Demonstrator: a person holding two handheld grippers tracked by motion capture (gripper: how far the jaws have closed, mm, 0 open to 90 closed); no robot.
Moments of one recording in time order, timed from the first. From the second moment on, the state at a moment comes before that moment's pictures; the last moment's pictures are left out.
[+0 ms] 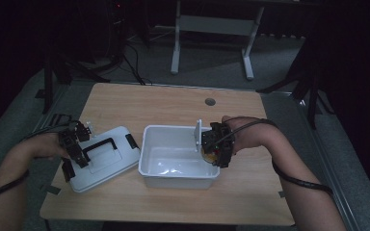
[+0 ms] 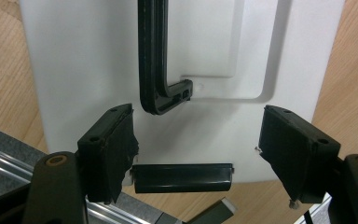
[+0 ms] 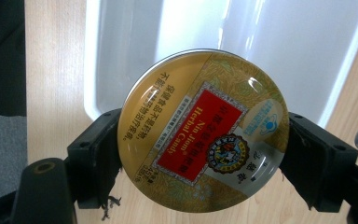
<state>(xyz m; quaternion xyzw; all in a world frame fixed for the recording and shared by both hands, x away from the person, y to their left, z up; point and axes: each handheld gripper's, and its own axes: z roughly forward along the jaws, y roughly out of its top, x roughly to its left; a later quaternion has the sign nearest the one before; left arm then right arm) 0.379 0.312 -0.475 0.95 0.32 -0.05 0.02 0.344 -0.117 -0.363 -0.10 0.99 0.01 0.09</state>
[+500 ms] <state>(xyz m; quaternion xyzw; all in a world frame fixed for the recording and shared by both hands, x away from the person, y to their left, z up) 0.379 0.313 -0.475 0.95 0.32 -0.05 0.02 0.355 -0.093 -0.381 -0.10 0.99 0.02 0.09</state>
